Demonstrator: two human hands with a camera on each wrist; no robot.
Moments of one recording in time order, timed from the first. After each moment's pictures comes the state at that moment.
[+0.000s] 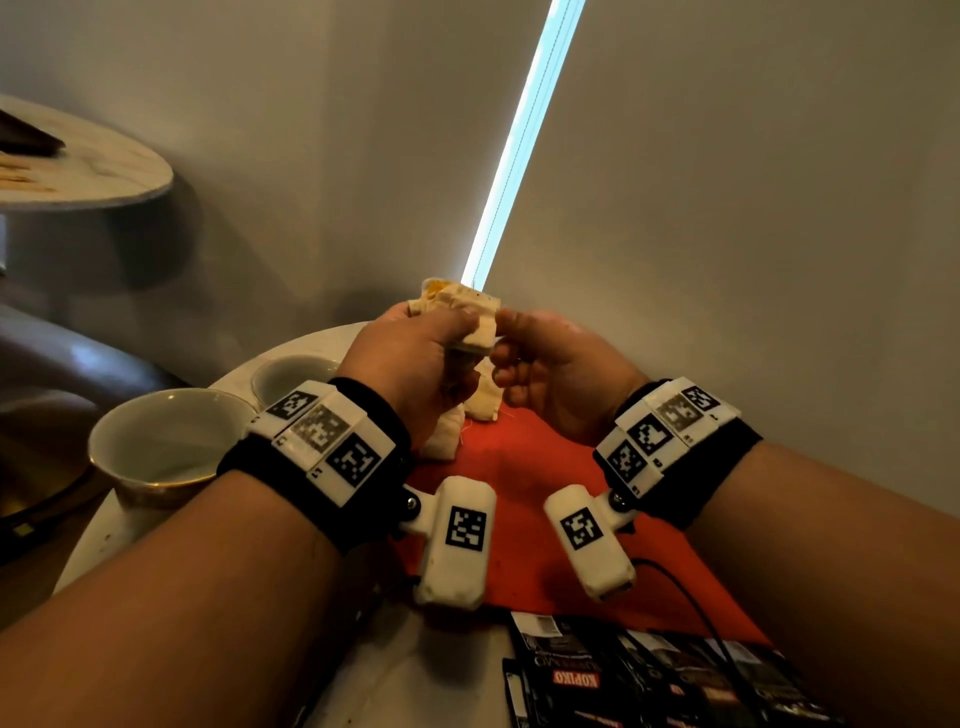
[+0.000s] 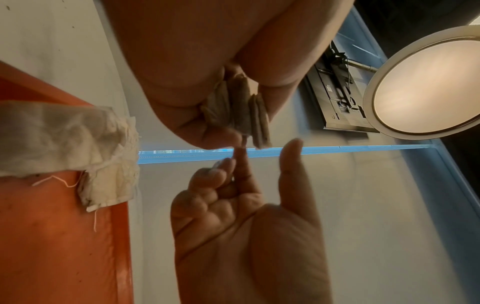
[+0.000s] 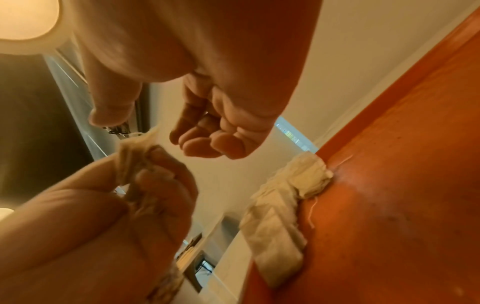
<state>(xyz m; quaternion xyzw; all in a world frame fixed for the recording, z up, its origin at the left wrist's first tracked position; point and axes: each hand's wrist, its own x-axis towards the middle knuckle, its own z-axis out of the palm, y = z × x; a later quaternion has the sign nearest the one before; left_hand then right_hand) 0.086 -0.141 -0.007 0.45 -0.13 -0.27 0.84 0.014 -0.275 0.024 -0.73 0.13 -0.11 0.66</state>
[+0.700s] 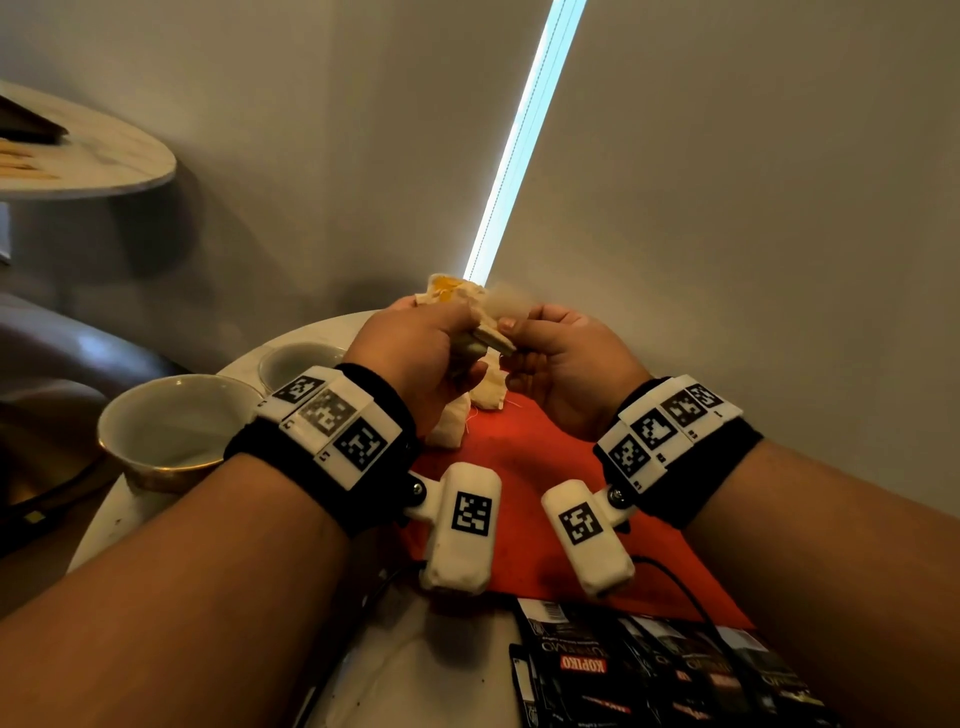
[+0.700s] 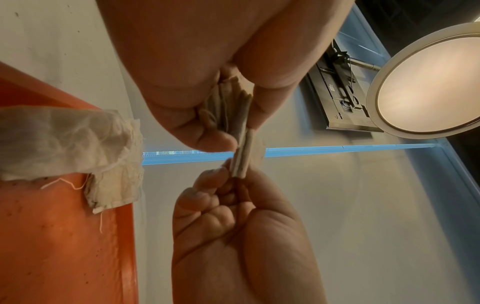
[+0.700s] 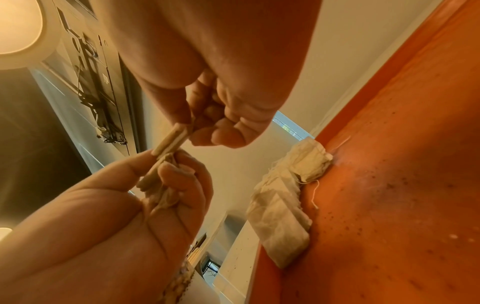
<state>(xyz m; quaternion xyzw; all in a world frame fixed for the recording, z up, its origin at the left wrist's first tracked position) 0.090 -0.144 -0.009 0.46 -0.11 -0.29 0.83 0.016 -0.270 0.017 -0.70 0.16 -0.17 0.67</state>
